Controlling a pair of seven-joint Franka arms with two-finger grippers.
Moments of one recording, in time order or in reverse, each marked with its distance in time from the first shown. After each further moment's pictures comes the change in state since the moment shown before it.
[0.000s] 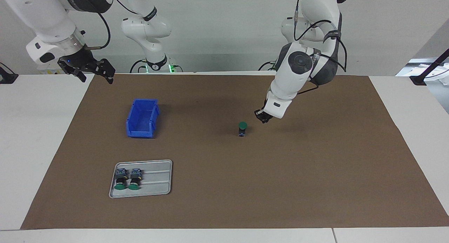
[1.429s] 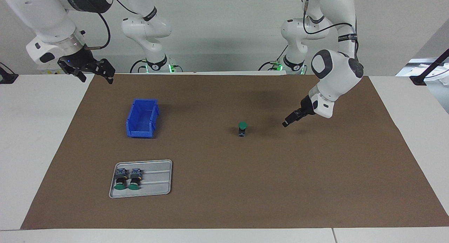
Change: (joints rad) left arm 0.308 -0.244 0.009 -0.412 -0.313 0.222 0.323; right arm 0.000 0.000 0.000 0.000 0.000 0.000 0.000
